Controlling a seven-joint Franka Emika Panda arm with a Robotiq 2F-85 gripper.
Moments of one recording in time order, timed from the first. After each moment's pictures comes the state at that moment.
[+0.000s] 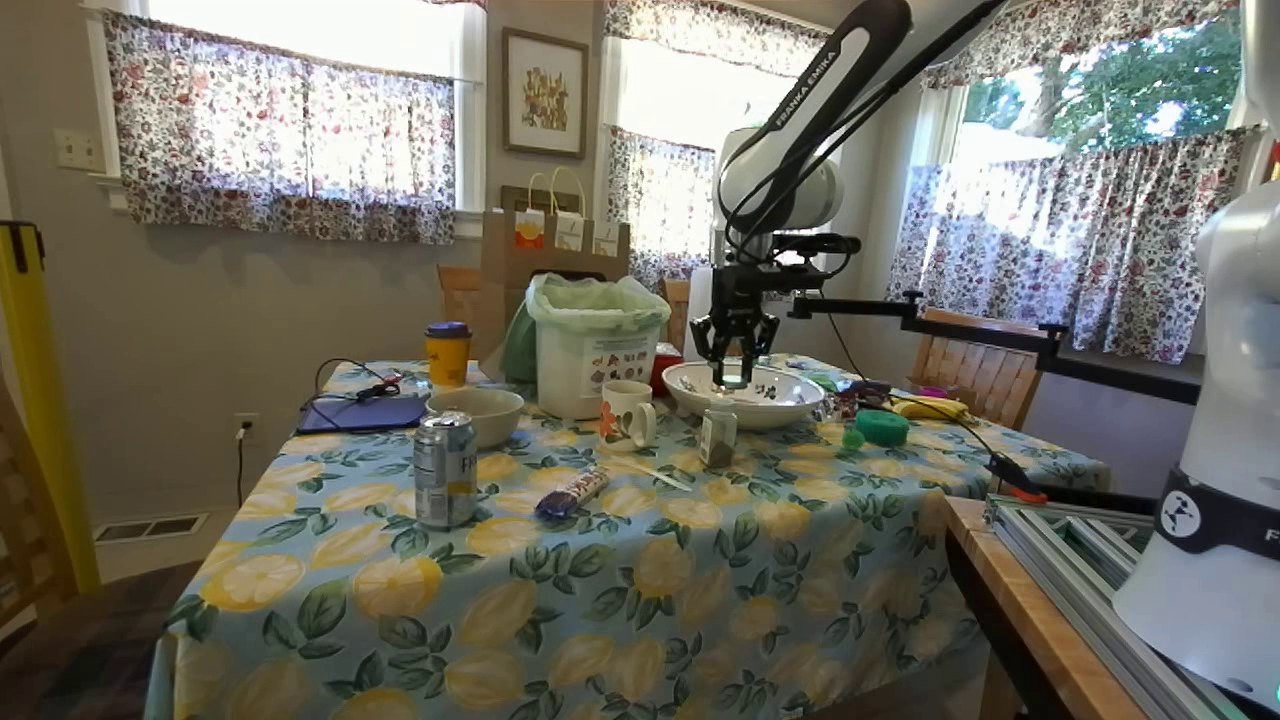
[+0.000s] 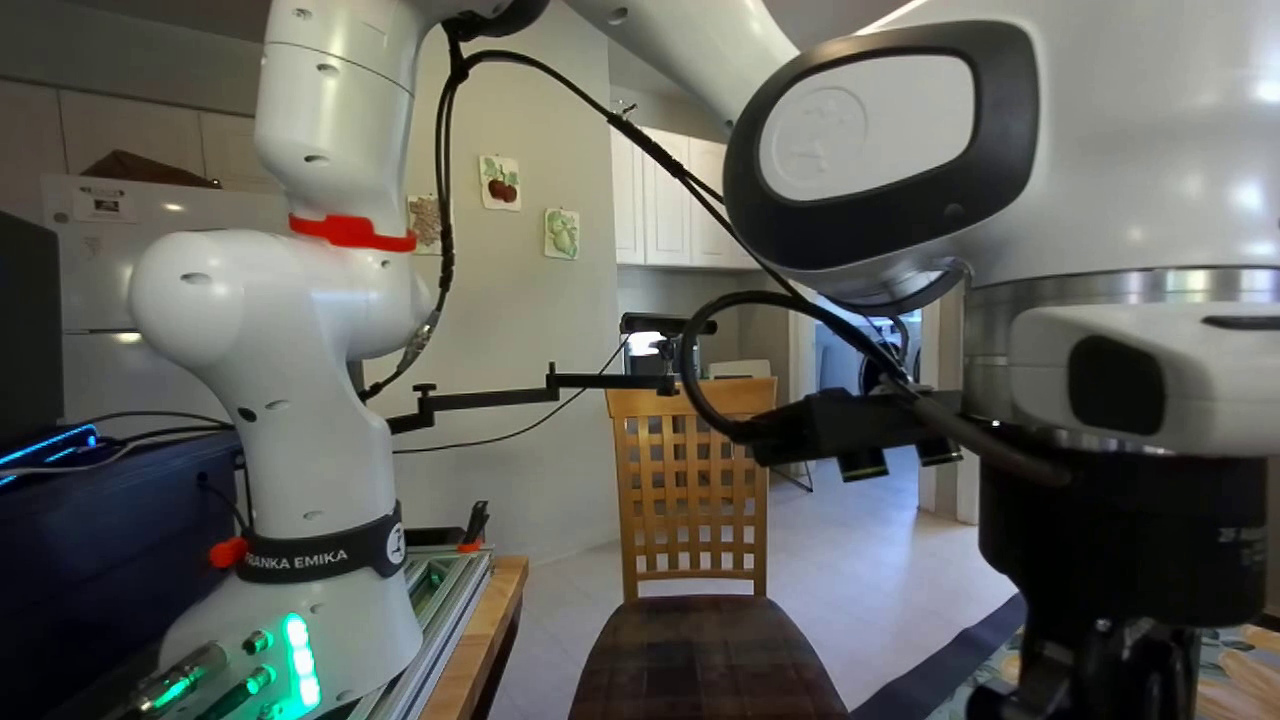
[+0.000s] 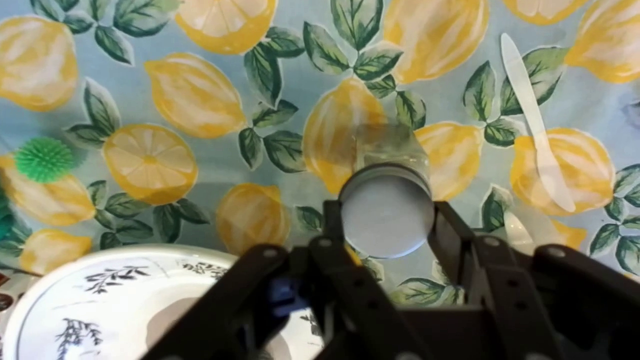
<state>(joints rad) -0.24 0.24 -0.39 -2.25 -0.01 2.49 0.43</state>
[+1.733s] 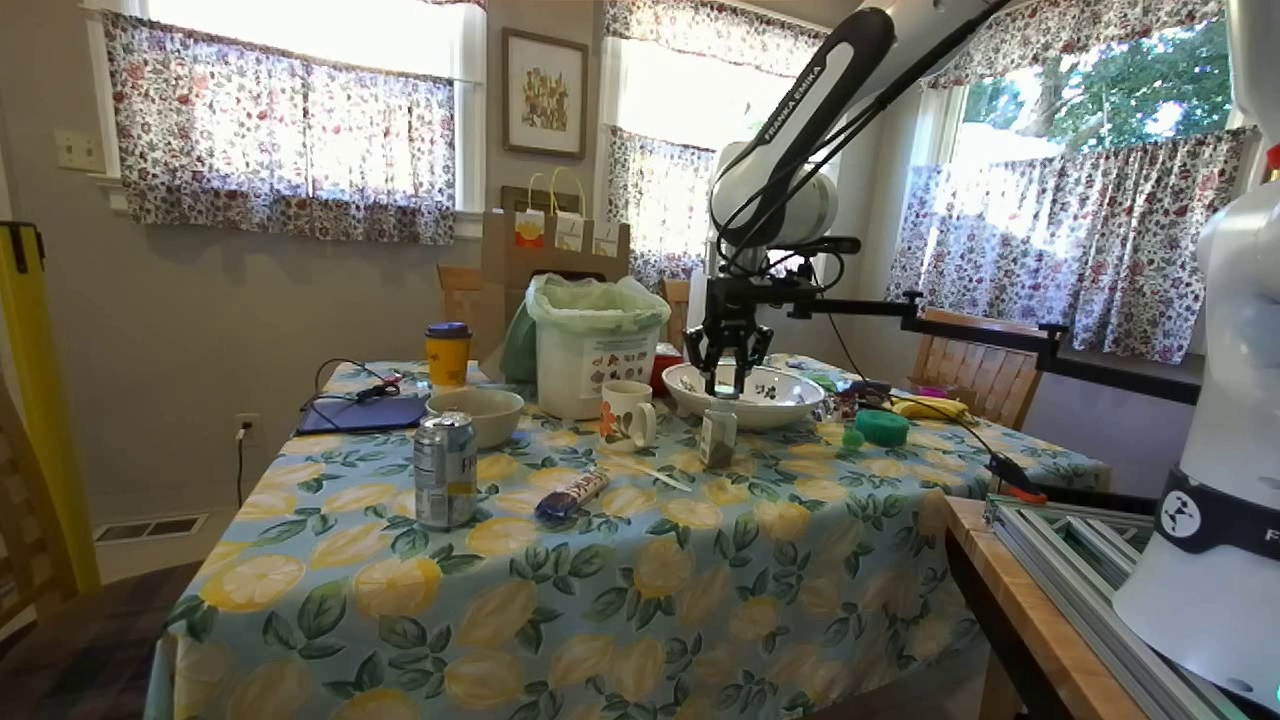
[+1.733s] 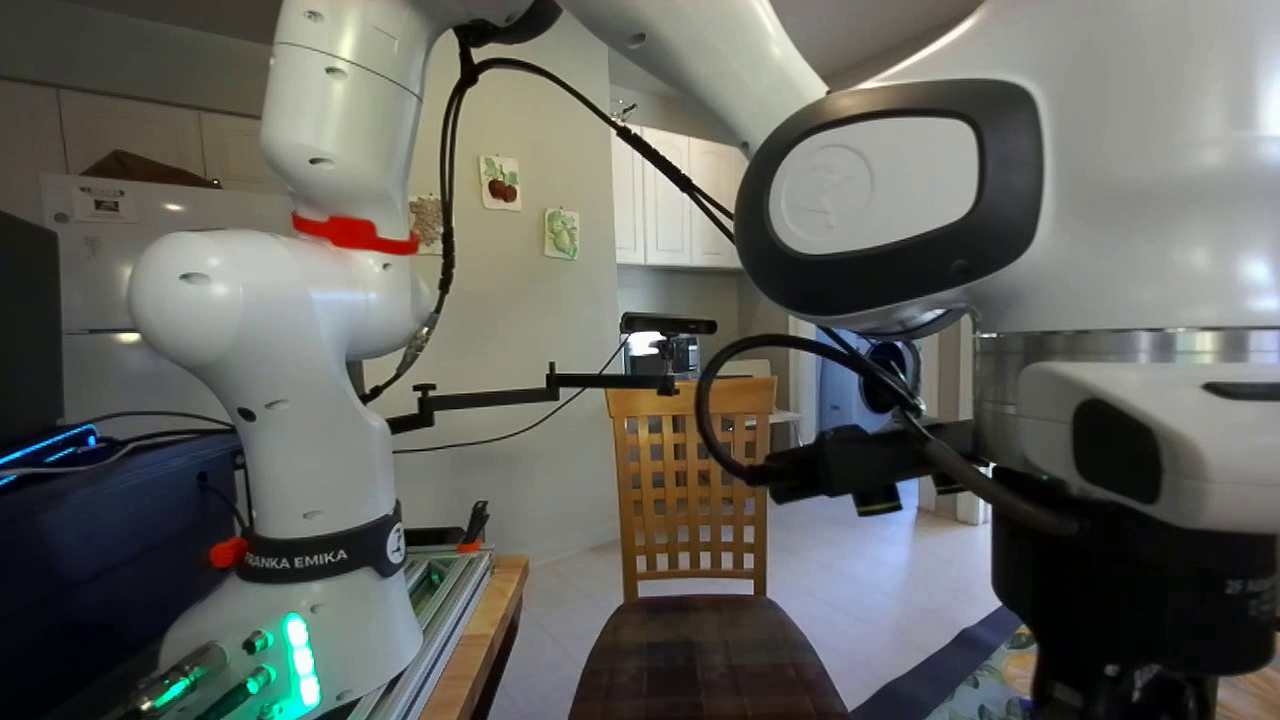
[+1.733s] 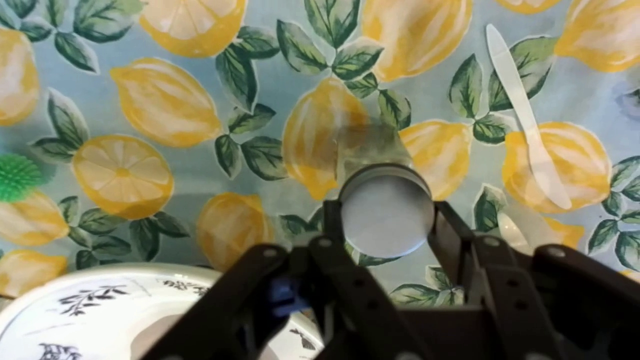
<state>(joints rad) -0.24 0.29 -0.38 -2.24 0.04 2.54 0.44</state>
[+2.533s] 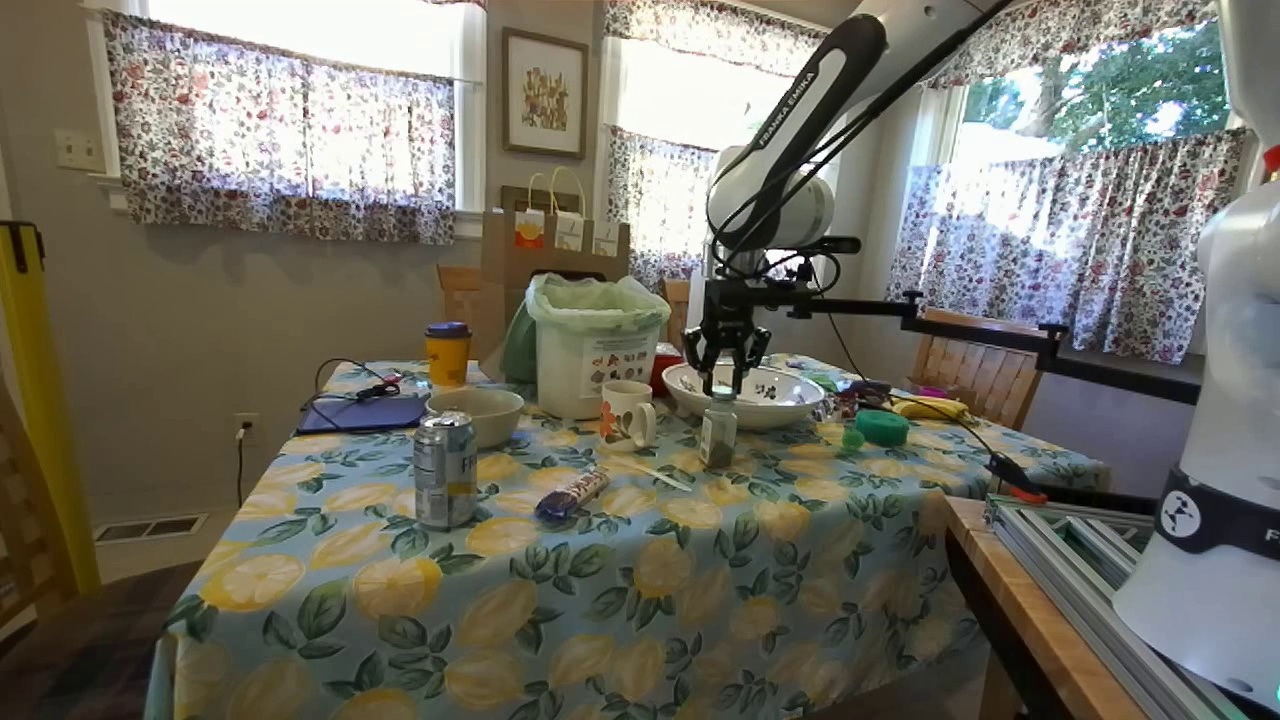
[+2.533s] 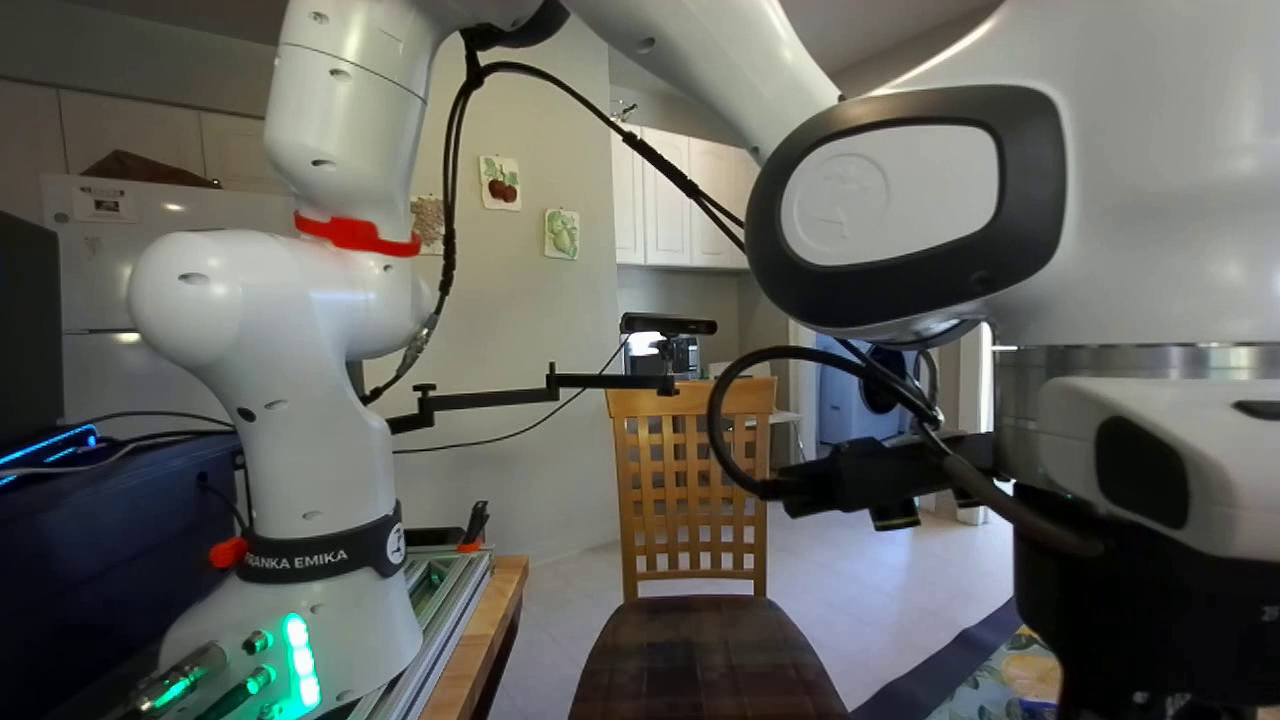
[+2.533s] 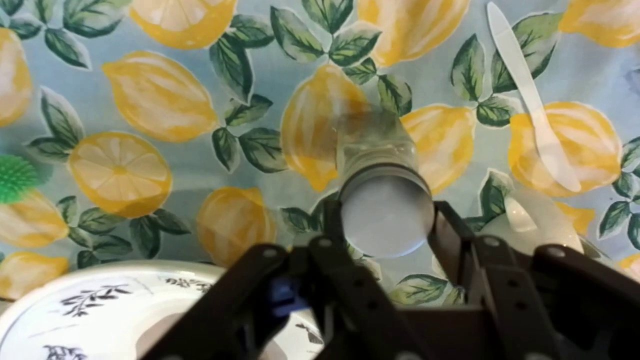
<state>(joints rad) -0.25 0.31 -0.38 -2.22 0.05 2.54 0.46</state>
